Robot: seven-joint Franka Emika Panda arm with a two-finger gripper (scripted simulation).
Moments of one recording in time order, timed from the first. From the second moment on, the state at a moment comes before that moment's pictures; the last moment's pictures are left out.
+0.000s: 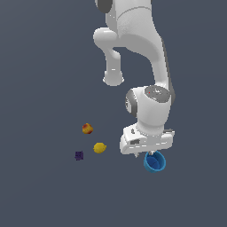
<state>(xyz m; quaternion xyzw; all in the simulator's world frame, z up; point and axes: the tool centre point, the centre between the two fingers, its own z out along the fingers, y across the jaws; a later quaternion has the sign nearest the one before) 0.133 0.128 0.120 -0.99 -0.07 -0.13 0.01</state>
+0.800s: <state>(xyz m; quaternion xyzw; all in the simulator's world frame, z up) 0.142 0.144 0.093 -0.99 -0.07 -0.14 0.01</state>
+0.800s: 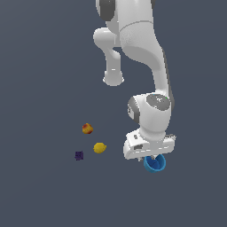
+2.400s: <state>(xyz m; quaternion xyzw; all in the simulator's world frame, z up) 0.139 0.138 0.111 -0.99 -0.07 -0.14 0.01</state>
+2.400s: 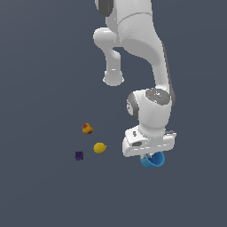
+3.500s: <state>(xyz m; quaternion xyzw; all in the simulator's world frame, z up) 0.105 0.100 0.349 -0.99 -0.07 -0.14 0.02</state>
